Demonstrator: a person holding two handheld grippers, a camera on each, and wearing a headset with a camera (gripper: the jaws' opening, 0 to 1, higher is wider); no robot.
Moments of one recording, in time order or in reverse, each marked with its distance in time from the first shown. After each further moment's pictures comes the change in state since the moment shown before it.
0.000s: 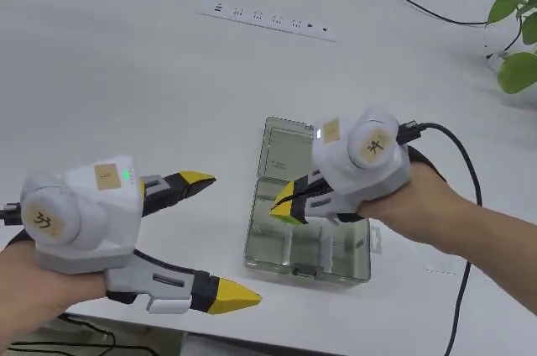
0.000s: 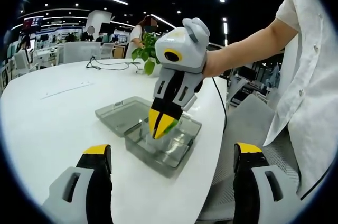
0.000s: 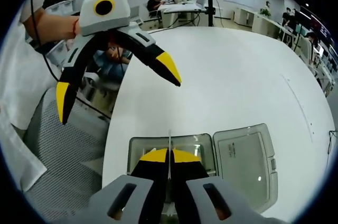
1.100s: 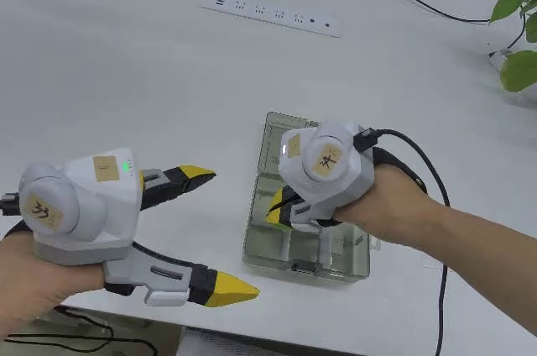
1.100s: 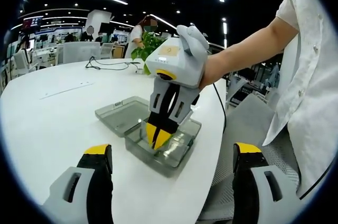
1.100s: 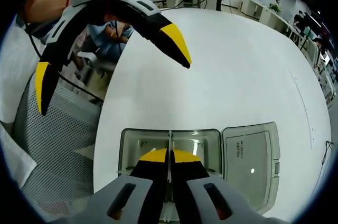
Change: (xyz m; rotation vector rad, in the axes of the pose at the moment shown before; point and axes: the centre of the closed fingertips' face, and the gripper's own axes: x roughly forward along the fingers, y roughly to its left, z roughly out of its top) left arm -0.002 0.003 -0.002 0.002 0.000 -0.006; right arm 0.025 0.000 -0.015 -0.063 0.156 -0.014
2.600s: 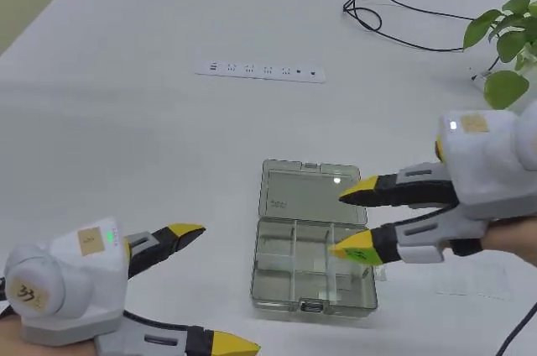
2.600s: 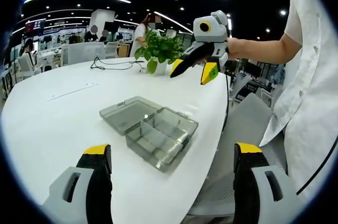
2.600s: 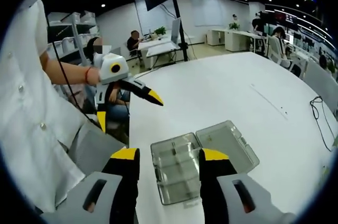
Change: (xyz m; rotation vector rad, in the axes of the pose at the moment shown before) left arm -0.018 -0.017 0.008 0.009 0.031 0.061; right arm -0.160 0.018 -0.010 0.269 -0.445 -0.096
